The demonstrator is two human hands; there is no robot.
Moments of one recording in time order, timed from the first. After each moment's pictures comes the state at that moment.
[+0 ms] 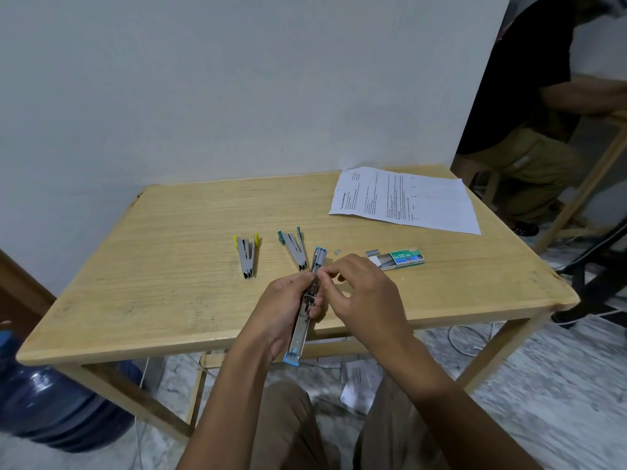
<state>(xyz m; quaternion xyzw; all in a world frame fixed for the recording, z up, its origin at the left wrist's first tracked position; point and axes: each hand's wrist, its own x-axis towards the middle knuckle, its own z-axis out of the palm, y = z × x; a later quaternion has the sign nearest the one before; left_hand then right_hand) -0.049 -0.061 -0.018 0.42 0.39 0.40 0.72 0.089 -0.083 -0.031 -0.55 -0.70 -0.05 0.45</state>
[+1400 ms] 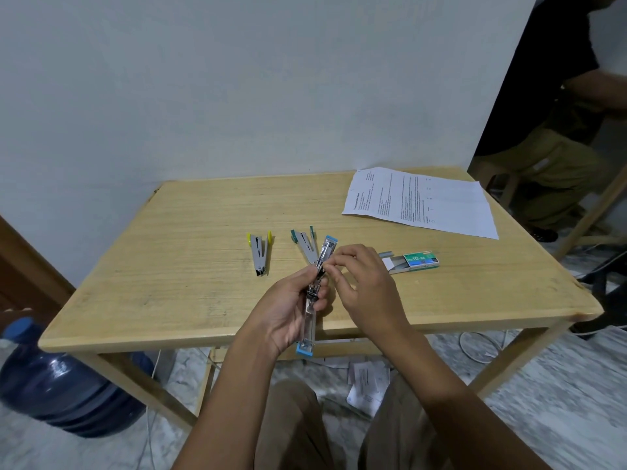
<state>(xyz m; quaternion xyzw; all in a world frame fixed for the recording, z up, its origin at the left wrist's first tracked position) -0.058 -0.045 -0.028 0.26 0.30 0.42 0.82 0.087 -0.056 -0.045 -0.51 -0.71 -0.02 0.48</state>
